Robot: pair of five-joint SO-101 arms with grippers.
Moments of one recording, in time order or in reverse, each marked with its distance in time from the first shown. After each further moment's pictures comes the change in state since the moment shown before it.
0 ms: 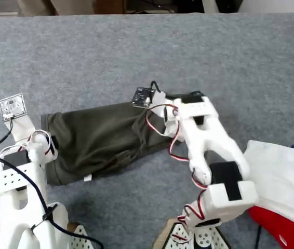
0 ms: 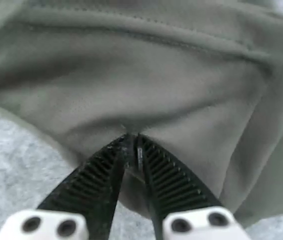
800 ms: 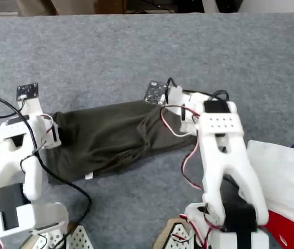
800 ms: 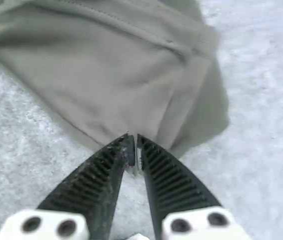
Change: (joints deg) left arm 0.7 41.1 -23.3 -0.4 -7.6; right arm 5.2 -24.4 3.6 8.1 6.9
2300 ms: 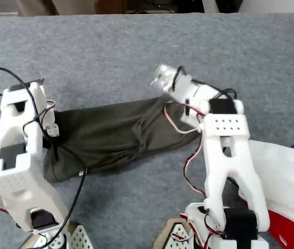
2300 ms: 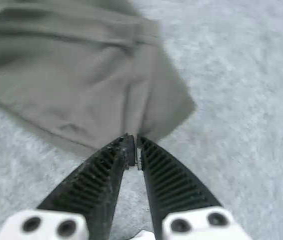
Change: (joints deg) left arm 2.4 34.2 -37.3 31.6 5.2; right arm 1.7 -2.2 -5.5 0.4 -11.9
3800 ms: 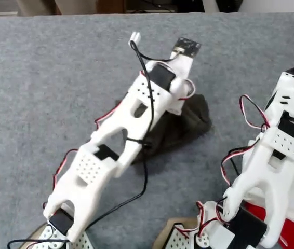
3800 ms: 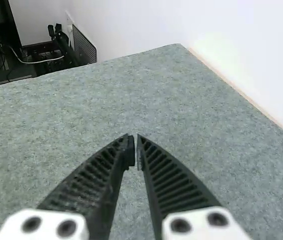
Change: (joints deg) left arm 54.0 19.2 -69.5 12.4 13.6; right arm 34.7 0.0 6.9 -48.3 -48.6
